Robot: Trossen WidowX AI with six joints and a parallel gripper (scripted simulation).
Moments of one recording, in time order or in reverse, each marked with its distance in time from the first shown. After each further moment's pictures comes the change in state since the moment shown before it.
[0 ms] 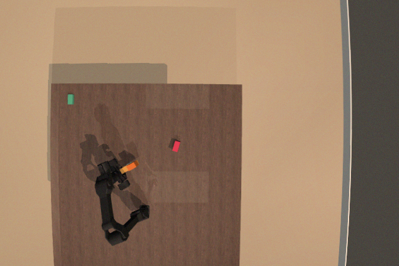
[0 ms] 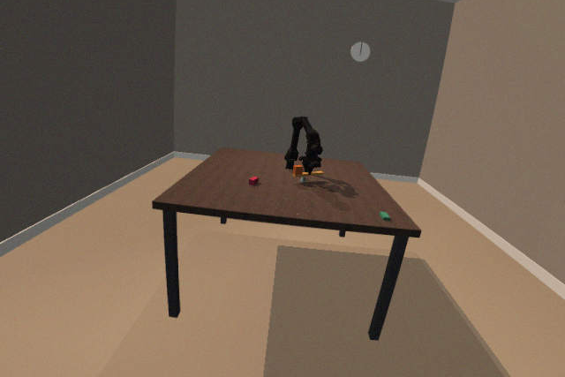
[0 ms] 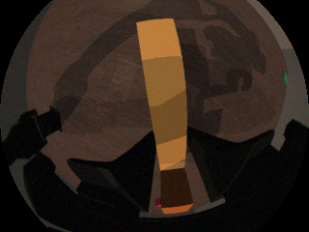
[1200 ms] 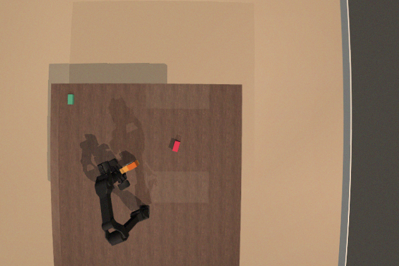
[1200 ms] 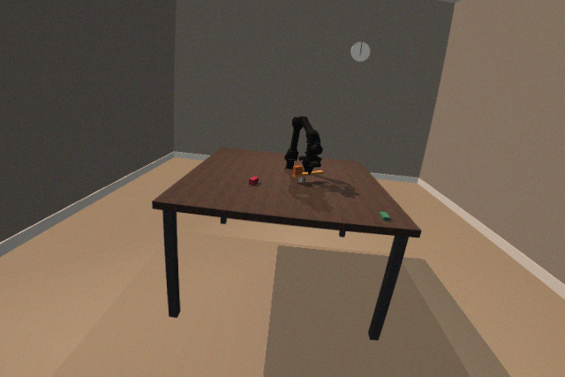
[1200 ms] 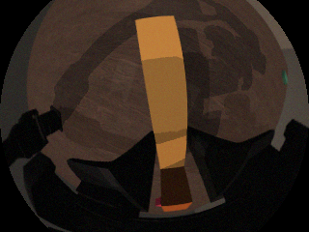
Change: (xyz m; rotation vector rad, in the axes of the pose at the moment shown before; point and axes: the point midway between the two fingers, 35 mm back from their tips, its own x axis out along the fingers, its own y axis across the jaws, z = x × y) arm -0.002 0.000 0.000 0.002 -0.001 0.002
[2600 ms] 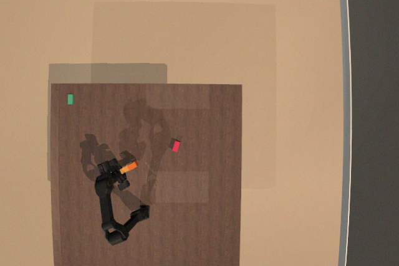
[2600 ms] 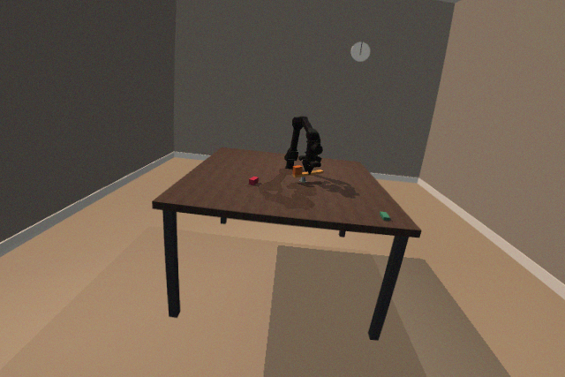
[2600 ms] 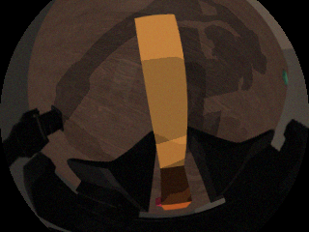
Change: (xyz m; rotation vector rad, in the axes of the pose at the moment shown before) arm -0.002 0.000 0.000 0.000 -0.001 0.003
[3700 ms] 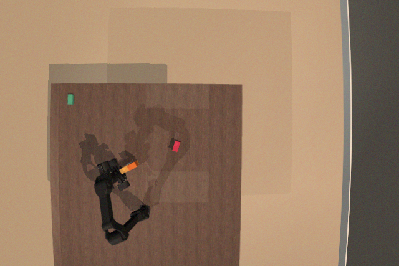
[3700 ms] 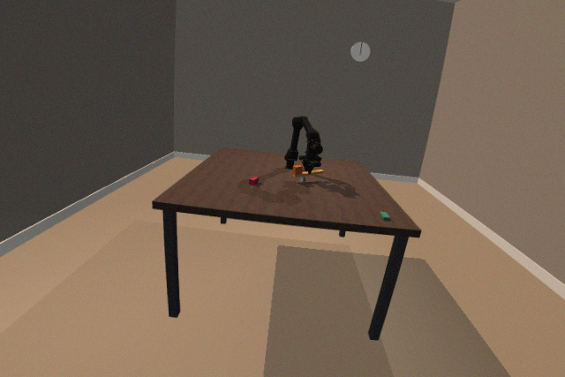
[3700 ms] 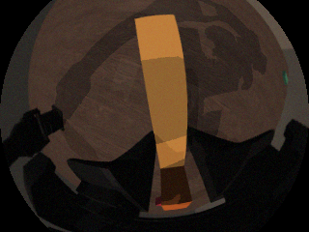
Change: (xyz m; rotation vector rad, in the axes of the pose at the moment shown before) arm -0.002 0.000 0.000 -0.001 0.000 0.000
